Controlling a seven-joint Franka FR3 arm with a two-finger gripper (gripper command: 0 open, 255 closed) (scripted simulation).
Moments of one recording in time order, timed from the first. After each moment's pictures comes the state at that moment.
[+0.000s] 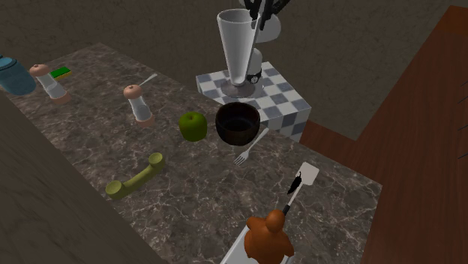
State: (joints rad) arm -0.11 -0.43 -0.13 -1.89 -0.22 1.41 0.03
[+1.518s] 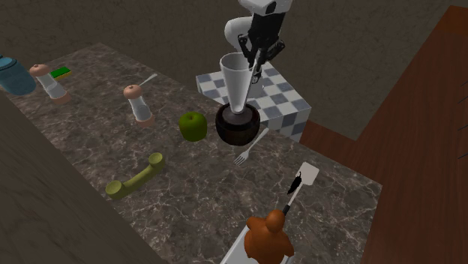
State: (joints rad) arm -0.12 -0.50 -0.15 -2.26 -0.24 1.71 0.08
